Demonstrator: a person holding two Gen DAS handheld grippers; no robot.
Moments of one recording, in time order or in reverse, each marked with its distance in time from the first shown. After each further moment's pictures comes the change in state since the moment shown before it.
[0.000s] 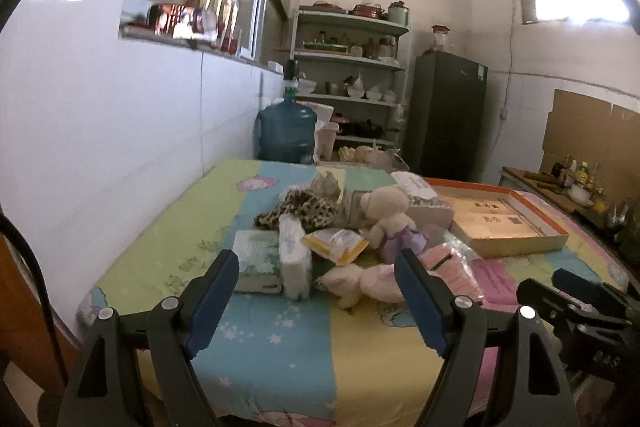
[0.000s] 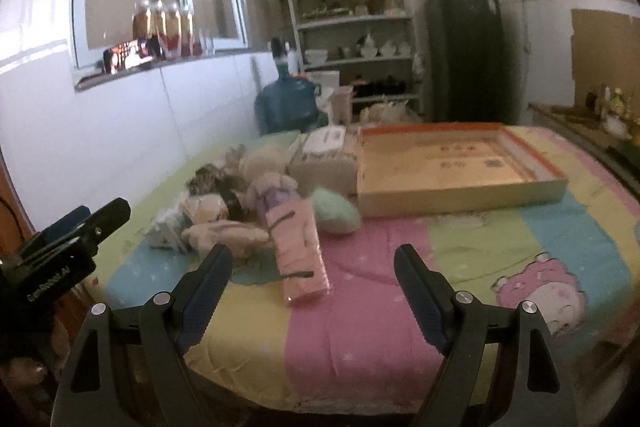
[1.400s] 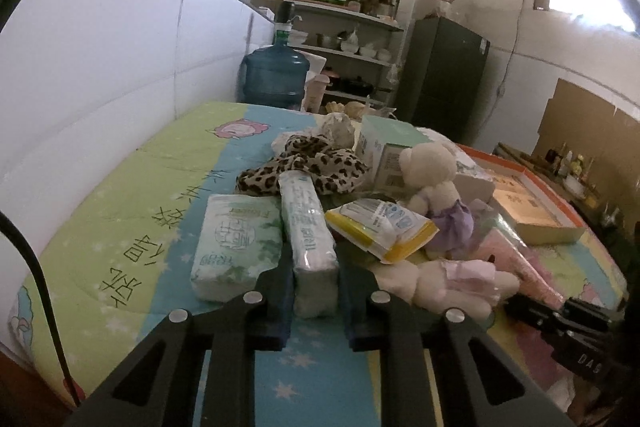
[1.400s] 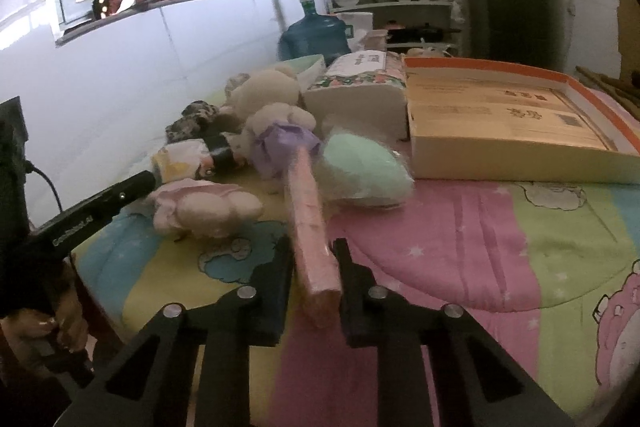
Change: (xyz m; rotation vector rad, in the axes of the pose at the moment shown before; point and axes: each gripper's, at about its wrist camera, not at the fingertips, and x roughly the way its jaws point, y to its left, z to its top) left arm 0.097 0.031 -0.007 -0.068 0.169 -0.090; right arm 0.094 -0.009 -0.010 -0.018 0.178 0.136
